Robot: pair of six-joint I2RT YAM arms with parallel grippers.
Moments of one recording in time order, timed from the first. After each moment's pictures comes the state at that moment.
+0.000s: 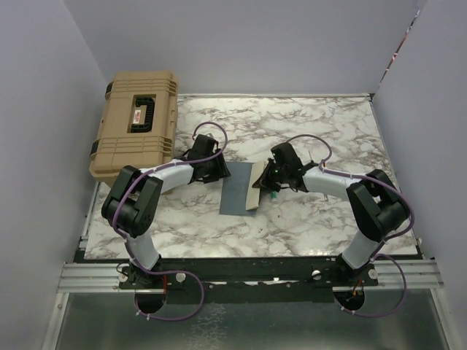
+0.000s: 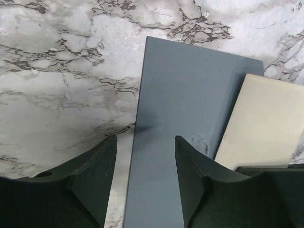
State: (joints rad) left arm -0.45 1.76 0.98 -0.09 0.12 -0.69; right arm 0.58 1.71 0.91 -0.06 -0.19 0.97
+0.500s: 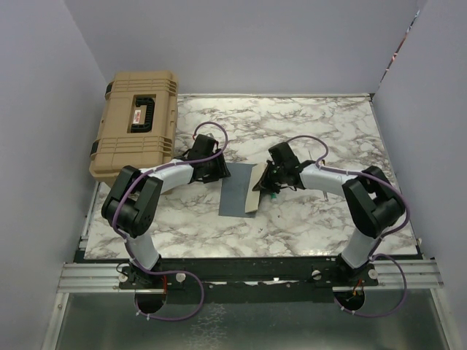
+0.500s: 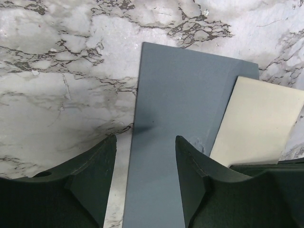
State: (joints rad) left arm -0.45 1.76 0.99 -0.11 0.11 -0.68; right arm 0.58 1.74 0.96 -0.16 -0.19 0.96
